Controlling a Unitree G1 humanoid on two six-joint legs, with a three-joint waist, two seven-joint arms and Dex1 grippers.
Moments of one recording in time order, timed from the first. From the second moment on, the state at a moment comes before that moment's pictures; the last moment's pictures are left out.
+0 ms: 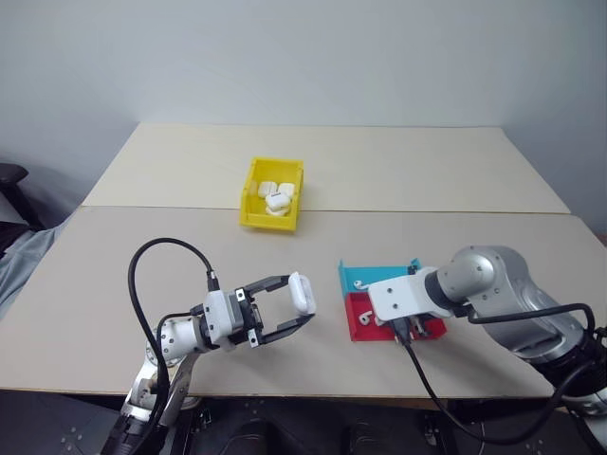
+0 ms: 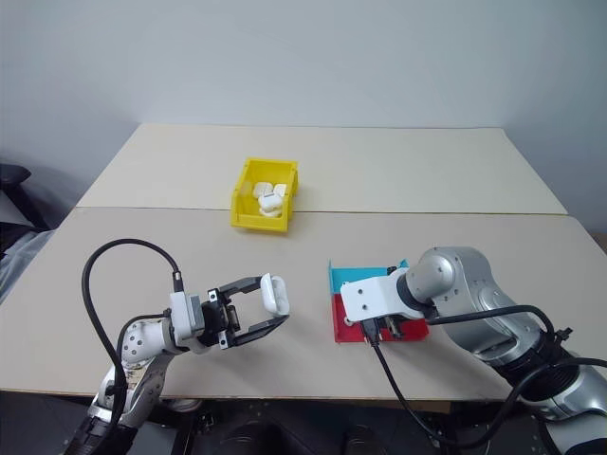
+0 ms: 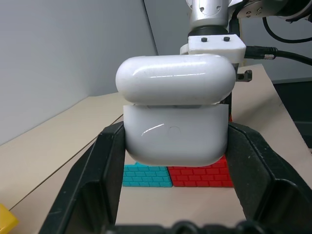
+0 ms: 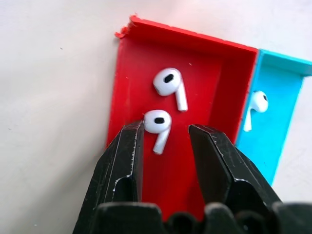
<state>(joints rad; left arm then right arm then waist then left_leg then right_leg) -0.12 0.43 -0.12 -0.14 -0.38 -0.33 -1.00 -0.61 -0.93 0.48 -0.42 -0.27 0.51 1.38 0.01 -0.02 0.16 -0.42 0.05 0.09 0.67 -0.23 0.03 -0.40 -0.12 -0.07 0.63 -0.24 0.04</state>
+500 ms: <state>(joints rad) -0.10 0.42 -0.12 -0.14 -0.36 -0.33 -0.98 -0.61 -0.89 0.53 -0.34 -0.34 0.45 1.35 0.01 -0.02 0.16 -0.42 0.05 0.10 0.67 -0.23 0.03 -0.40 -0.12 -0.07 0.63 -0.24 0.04</state>
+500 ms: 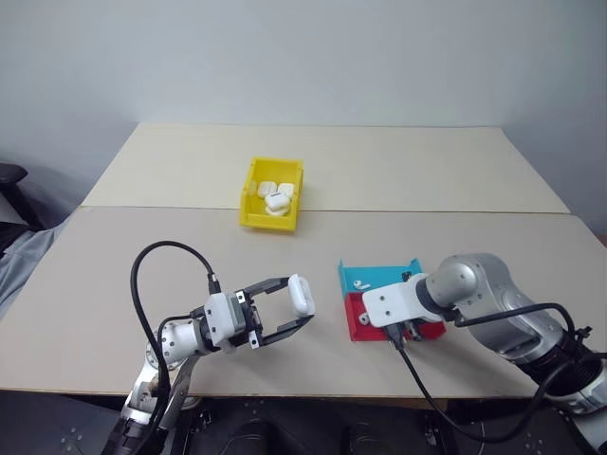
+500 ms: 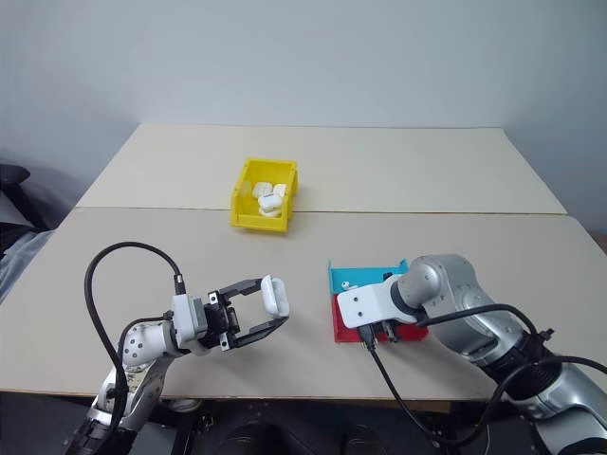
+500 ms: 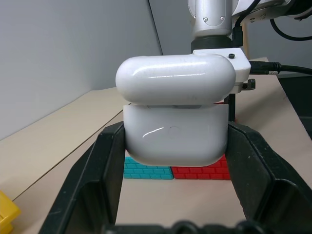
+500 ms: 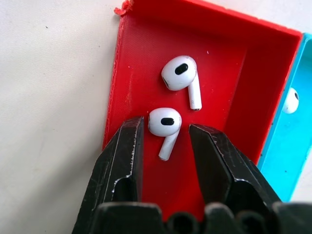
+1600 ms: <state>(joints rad) -0.13 0.39 -0.12 -0.24 -0.42 -0.28 -0.94 -0.63 -0.89 0.14 -0.45 -0.02 0.60 1.37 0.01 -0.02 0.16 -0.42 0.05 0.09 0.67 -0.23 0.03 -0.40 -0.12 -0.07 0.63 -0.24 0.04</state>
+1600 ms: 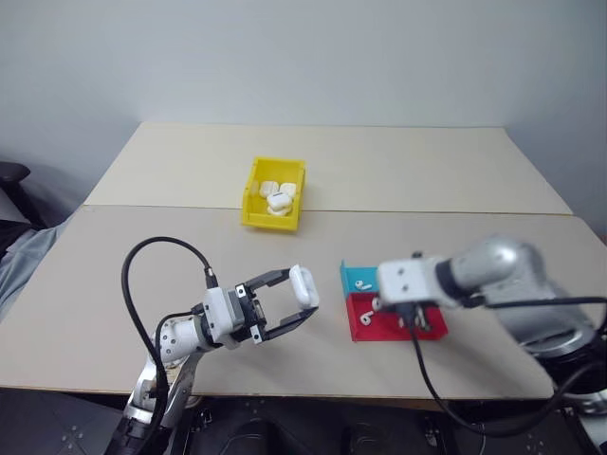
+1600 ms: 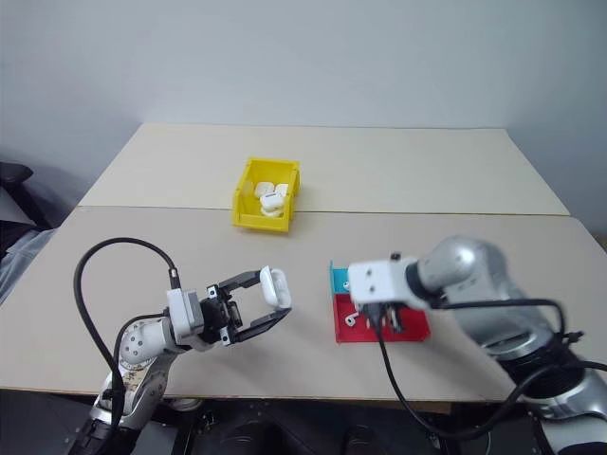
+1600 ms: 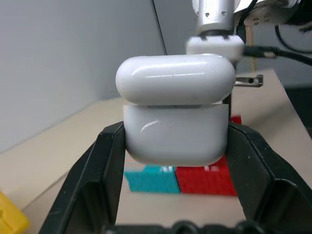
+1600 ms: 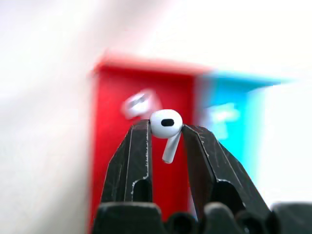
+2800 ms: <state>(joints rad) -0.29 0.23 -0.15 -0.32 -0.72 -0.02 -1.08 -0.43 -0.44 -0.15 -0.57 0.74 0.35 1.06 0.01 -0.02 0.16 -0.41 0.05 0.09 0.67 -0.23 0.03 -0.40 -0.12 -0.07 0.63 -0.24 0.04</state>
